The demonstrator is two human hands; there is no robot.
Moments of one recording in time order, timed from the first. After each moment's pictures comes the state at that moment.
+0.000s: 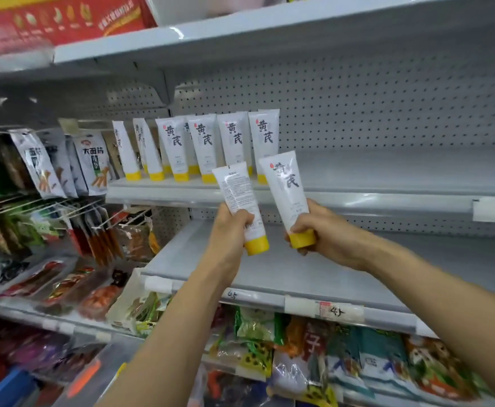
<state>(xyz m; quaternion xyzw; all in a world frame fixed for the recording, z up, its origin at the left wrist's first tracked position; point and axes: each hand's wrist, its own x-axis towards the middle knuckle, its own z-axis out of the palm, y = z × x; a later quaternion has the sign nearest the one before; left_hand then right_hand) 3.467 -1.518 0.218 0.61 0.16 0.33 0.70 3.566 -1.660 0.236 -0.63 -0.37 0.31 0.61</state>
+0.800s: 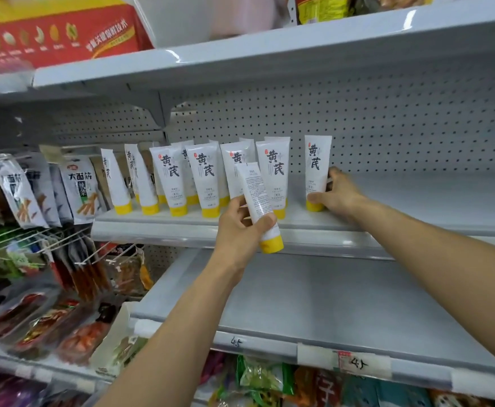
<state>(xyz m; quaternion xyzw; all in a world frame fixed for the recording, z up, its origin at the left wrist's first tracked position) 3.524 -1.466 0.255 0.68 0.11 0.35 0.64 3.714 -1.577 0.283 -0.82 -0.30 -0.01 0.48</state>
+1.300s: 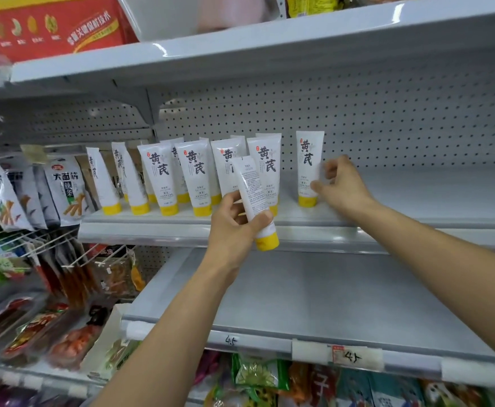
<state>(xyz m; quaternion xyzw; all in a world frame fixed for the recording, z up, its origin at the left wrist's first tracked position) 3.522 -1.470 0.255 0.67 0.09 0.35 0.65 3.693 -1.595 0.288 -0.82 -0.27 -0.12 0.49</state>
